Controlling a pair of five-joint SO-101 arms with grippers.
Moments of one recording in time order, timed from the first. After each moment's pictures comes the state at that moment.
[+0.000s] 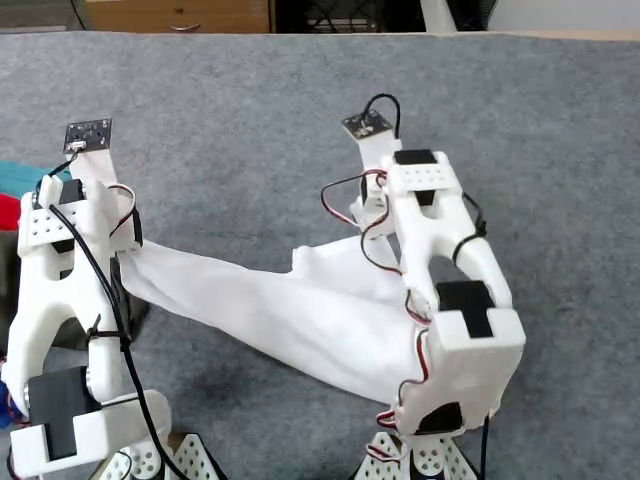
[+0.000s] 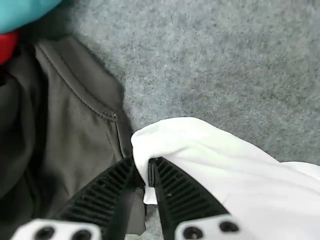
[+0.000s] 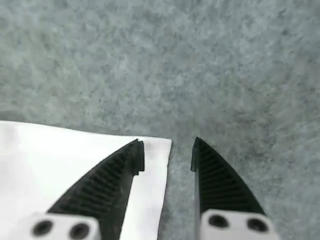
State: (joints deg) left arm -19.2 -12.1 27.6 68.5 -5.1; right arm -4.7 16.1 11.9 63.4 17.1
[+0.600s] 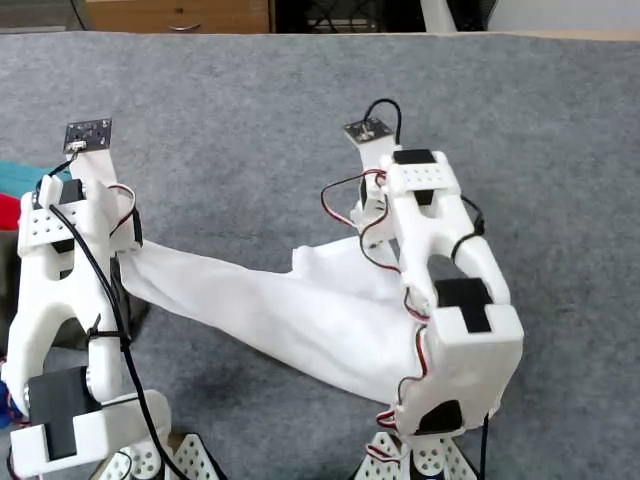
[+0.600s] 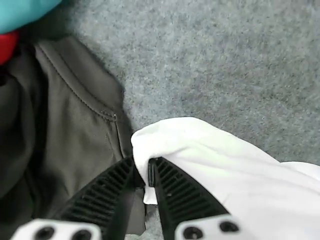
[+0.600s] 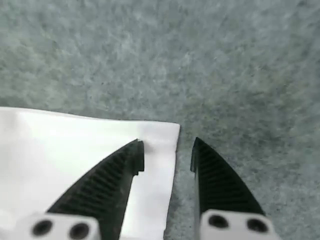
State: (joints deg) left arm -19.2 -12.1 27.6 68.5 -5.1; right arm -4.7 20.1 11.2 66.3 15.6
